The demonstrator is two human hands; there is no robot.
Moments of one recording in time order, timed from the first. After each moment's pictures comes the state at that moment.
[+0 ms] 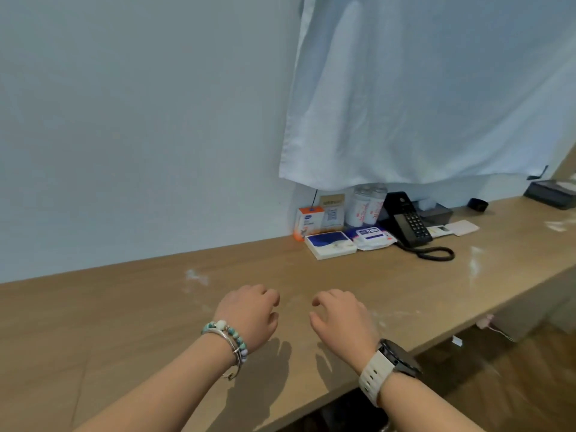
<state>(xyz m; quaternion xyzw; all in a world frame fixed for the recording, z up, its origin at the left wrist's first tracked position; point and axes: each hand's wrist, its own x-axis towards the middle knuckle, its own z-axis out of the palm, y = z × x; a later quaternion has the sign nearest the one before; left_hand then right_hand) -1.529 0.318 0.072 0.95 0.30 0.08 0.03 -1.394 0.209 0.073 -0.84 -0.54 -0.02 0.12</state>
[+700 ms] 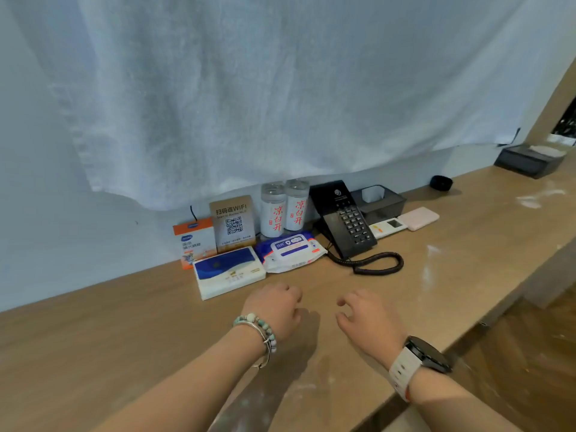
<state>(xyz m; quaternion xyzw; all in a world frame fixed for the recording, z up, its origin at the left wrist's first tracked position) -1.152 0.311 0.037 0.97 0.23 0.00 0.07 -1.031 0.179 0.020 -0.89 -0.44 0.03 0.11</state>
